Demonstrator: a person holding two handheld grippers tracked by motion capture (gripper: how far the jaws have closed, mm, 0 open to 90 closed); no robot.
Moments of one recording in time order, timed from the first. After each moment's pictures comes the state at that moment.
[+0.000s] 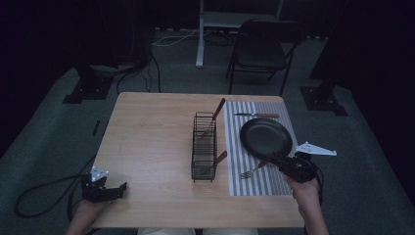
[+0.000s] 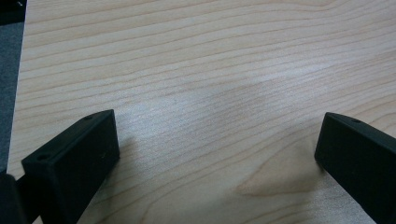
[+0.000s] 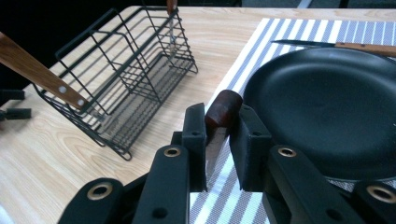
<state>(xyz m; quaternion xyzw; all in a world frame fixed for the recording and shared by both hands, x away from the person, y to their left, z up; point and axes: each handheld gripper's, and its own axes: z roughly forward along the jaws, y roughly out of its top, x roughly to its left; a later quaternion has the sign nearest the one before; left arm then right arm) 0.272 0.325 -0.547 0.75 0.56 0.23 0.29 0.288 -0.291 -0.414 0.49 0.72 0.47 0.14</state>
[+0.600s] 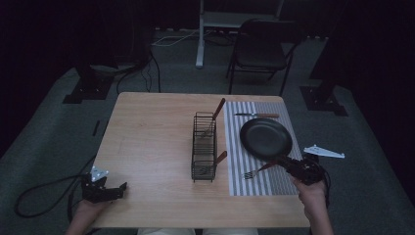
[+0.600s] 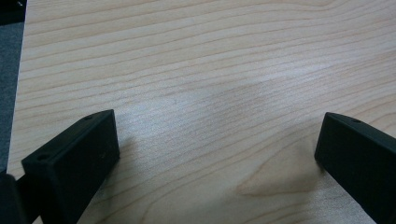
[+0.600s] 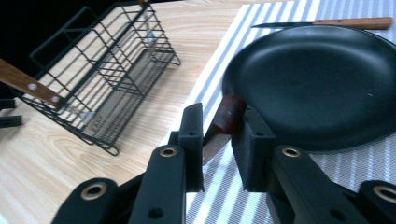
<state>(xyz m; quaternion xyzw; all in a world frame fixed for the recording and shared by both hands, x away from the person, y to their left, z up) 0.272 0.325 -0.547 0.75 0.56 0.23 0.29 0.288 -0.318 -0.427 0.53 0.70 0.46 0.13</state>
